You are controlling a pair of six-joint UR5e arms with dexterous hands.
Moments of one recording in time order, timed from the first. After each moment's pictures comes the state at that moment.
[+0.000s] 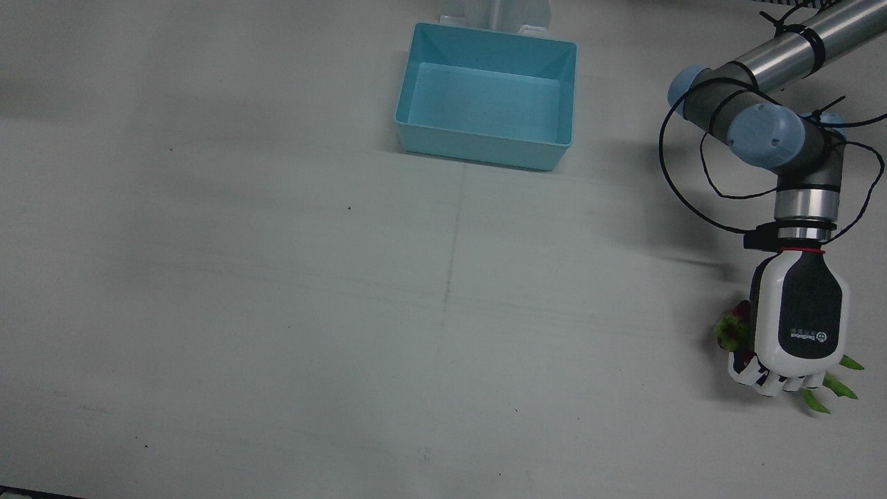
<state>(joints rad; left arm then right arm) -0.68 -1.92 -1.65 0.75 0.91 1.36 1.50 -1.64 1.73 -3.23 -1.56 0.15</state>
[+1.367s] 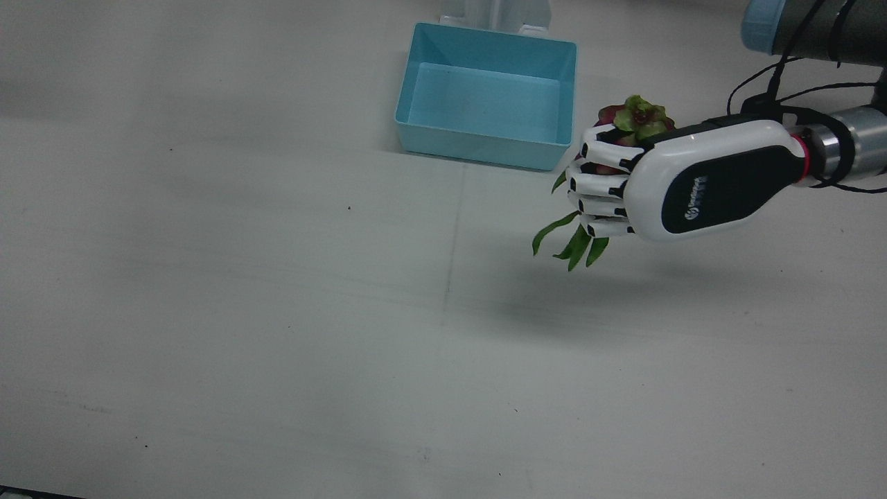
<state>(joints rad) -0.76 -1.98 -2.03 0.13 1.90 0.75 1.50 -1.64 1.73 -3.23 -1.56 0.15</state>
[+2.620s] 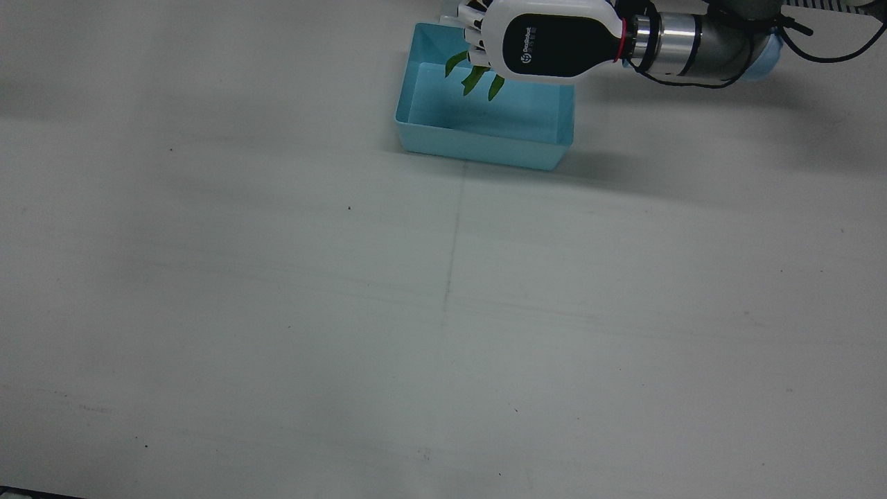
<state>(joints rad) -0.46 -1.98 -2.16 0.23 1.88 0.77 1.50 -1.64 1.73 -3.23 -1.56 0.15</state>
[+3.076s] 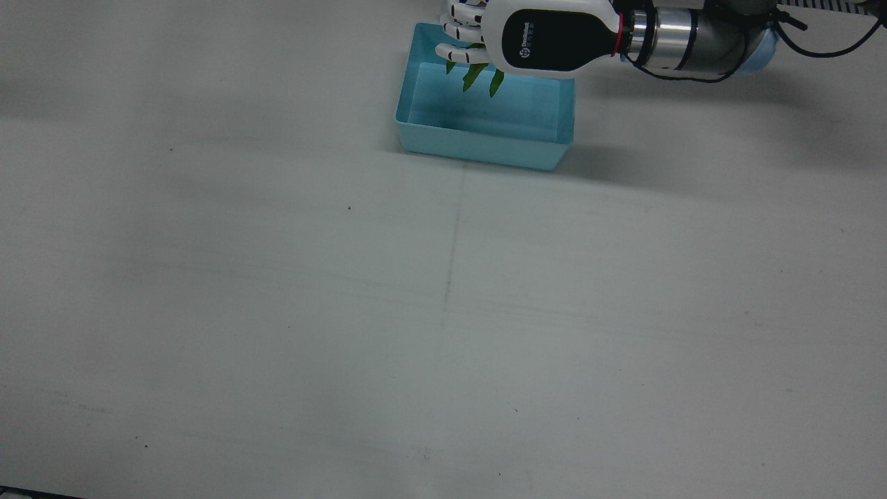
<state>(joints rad) -0.46 -1.98 -2.17 0.23 1.88 0.77 1.50 -1.64 1.73 -3.23 -1.56 0.15</state>
